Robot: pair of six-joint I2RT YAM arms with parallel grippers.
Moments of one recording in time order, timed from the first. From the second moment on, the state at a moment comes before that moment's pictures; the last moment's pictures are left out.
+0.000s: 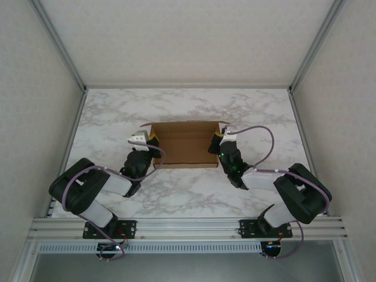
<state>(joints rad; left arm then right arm) -0.56 1.57 0.29 1.21 -0.36 -0.39 0.71 1.46 0.46 0.74 0.45 0.43</state>
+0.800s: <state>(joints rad) -0.60 1.61 0.24 1.30 -0.42 -0.36 0.73 1.41 0.37 0.81 0.43 0.41</state>
